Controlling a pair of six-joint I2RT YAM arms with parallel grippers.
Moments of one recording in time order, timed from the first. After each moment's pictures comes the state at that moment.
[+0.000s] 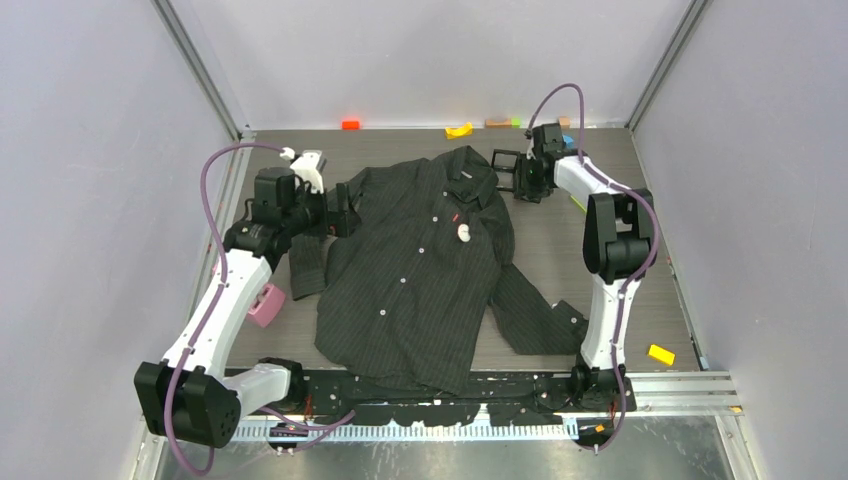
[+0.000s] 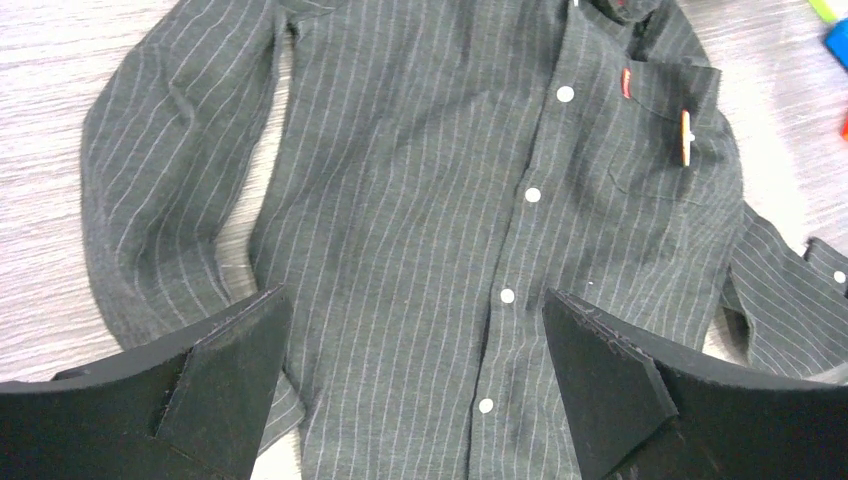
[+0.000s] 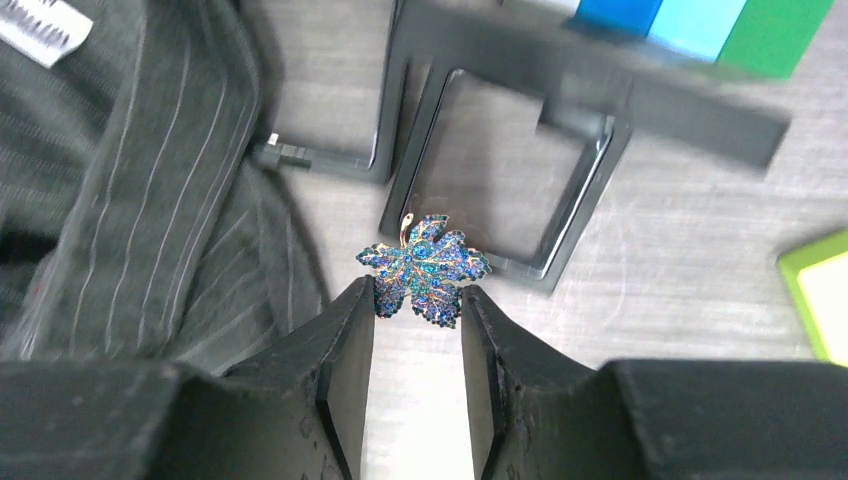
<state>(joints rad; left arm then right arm) -0.18 1.13 1.04 -0.51 0.23 -0.15 0.12 2.13 1.63 -0.48 -0.01 0.12</state>
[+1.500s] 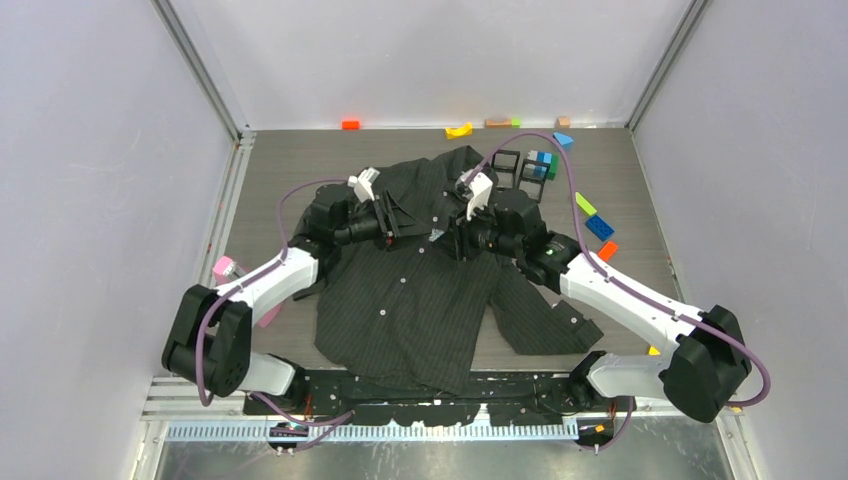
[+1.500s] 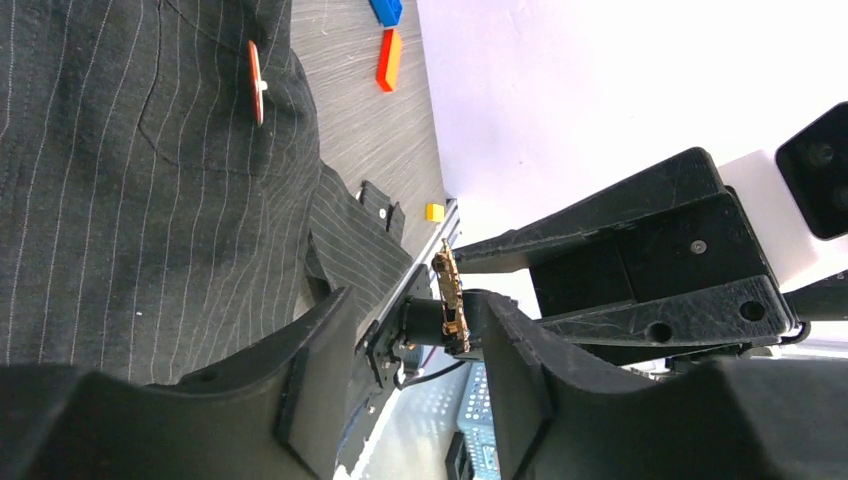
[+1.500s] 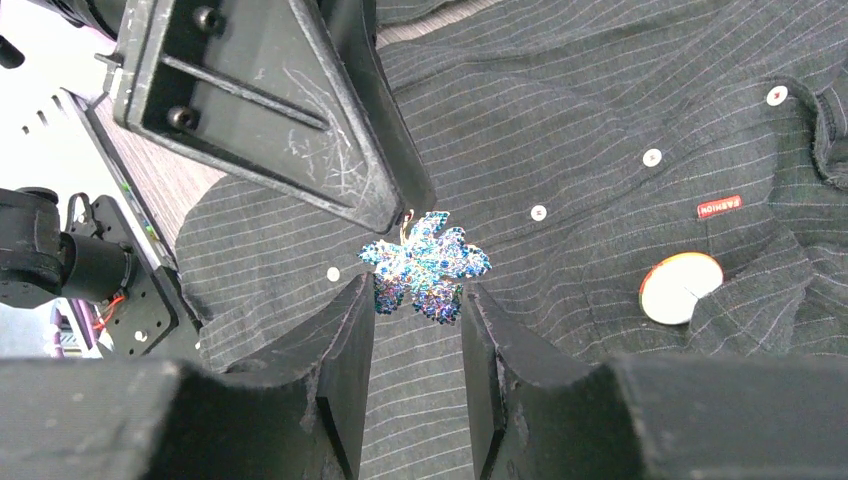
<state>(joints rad) -0.41 1.38 0.77 0.32 0.74 -1.06 0.70 1.24 0.91 -0.06 -0.25 0.22</state>
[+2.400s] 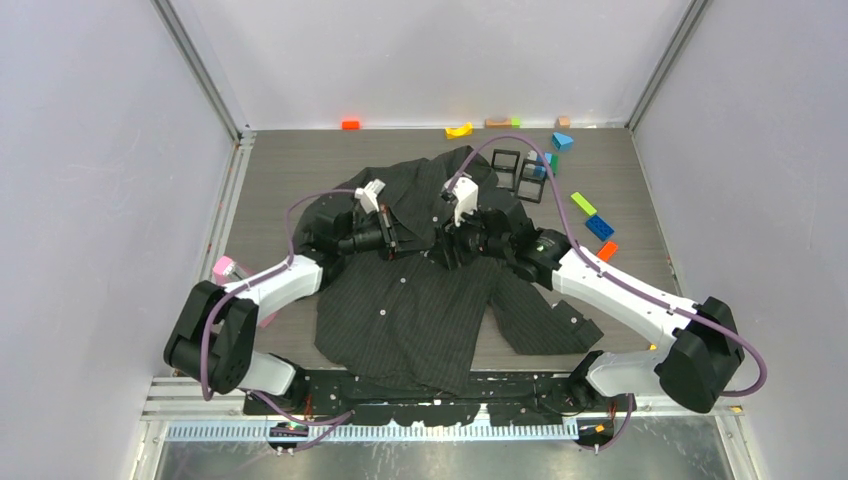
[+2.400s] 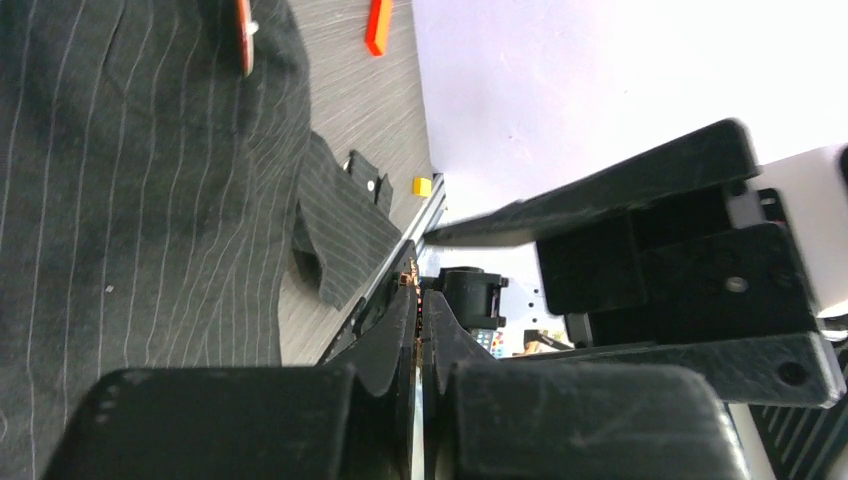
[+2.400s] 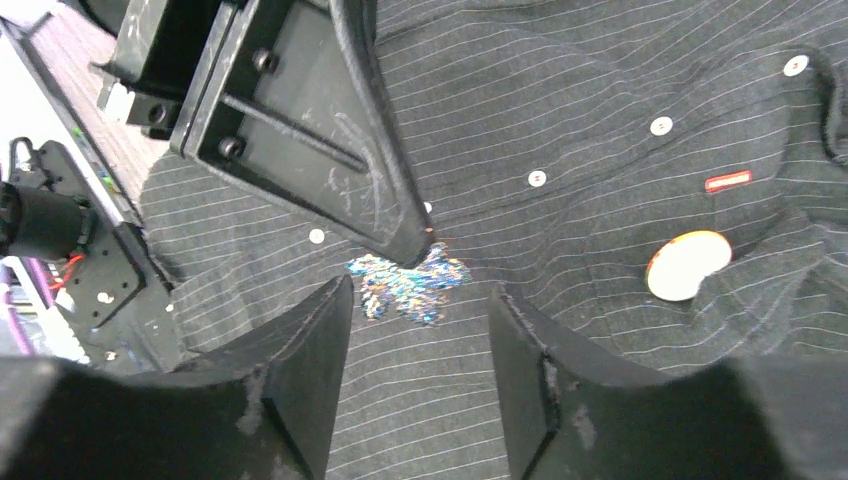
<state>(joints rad) -0.44 1.42 0.72 0.42 0.77 -1.12 0.75 1.28 1.00 -0.22 -0.20 0.15</state>
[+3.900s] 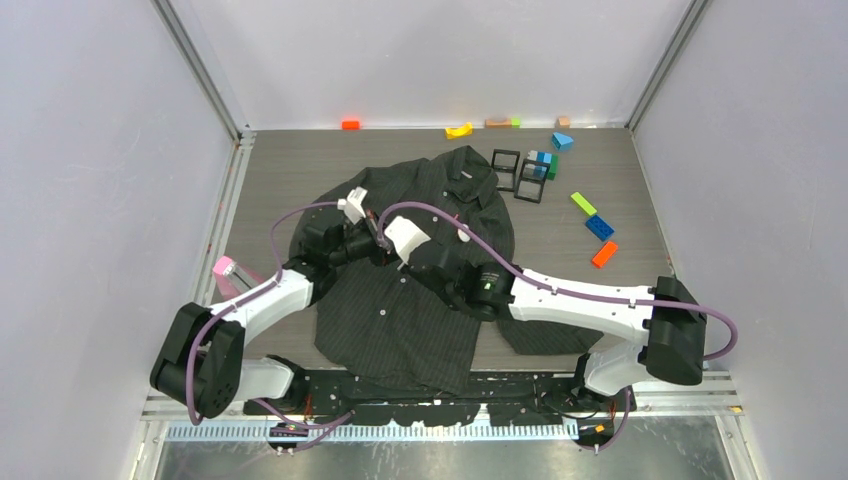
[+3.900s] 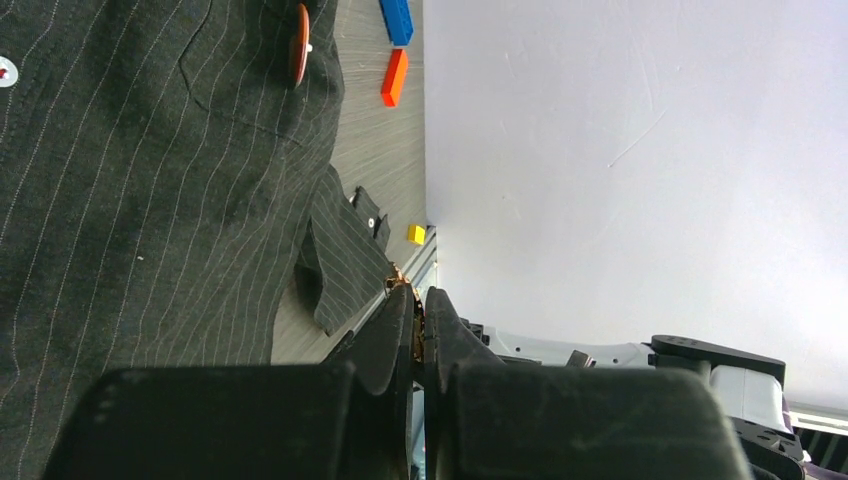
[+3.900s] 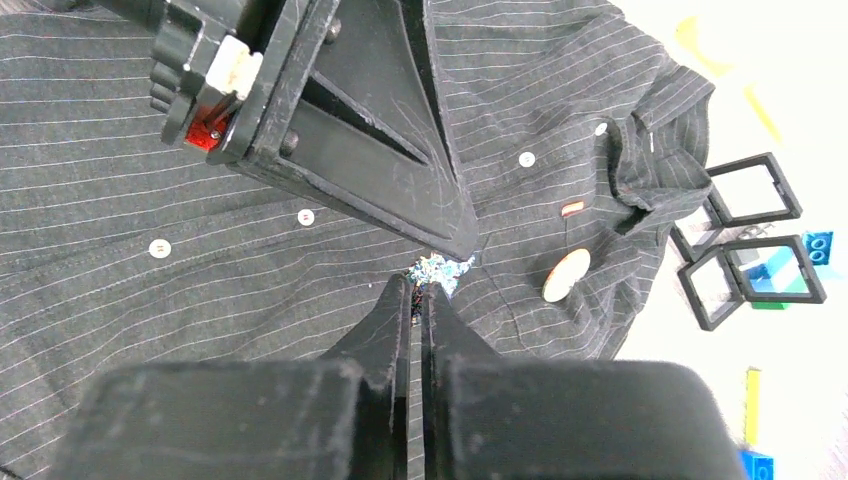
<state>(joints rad) -0.44 1.28 0.59 0.43 0.62 -1.23 1.16 1.44 1.10 -0.24 0.56 -0.10</state>
